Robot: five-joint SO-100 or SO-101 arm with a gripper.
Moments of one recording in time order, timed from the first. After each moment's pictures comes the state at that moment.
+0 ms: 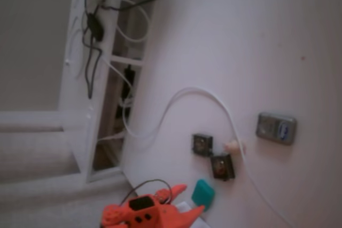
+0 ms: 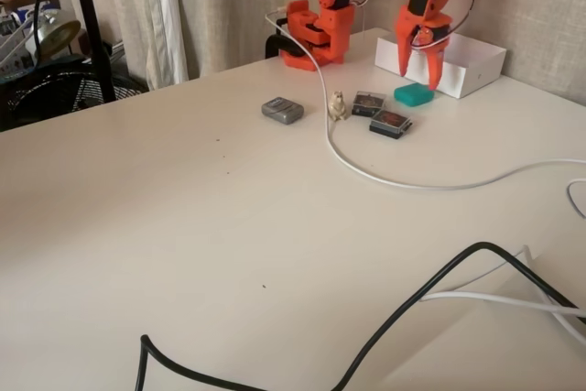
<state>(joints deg) -12.9 83.8 98.8 88.2 6.2</state>
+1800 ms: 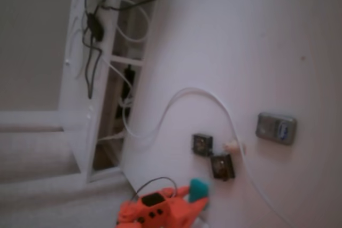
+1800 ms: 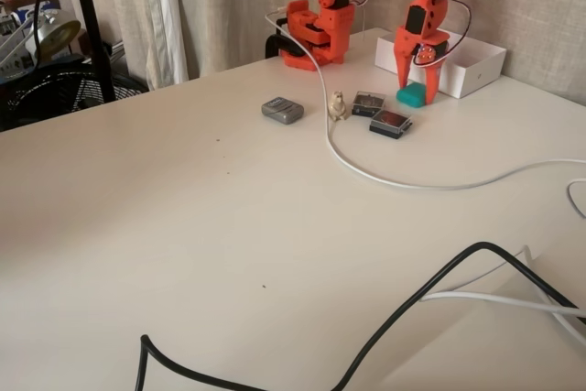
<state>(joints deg) -14.0 82.8 105.6 72.1 -5.9</state>
